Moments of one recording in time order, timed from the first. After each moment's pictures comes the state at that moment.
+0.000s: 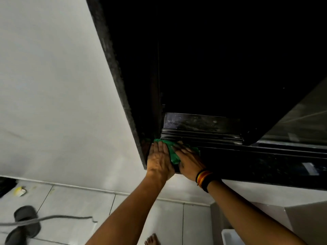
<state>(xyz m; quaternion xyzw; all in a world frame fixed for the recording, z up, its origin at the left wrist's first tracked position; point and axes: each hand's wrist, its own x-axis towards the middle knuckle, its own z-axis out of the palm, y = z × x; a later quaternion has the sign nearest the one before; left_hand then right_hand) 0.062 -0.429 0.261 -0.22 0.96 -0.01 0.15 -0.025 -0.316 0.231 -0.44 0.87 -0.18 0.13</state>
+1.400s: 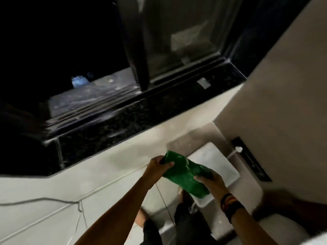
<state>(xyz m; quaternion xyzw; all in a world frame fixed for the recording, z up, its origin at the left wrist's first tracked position) 0.064 -0.189 0.149 -0.22 0.73 0.57 0.29 0.115 0.043 0.123 0.34 0.67 -0.61 0.25</state>
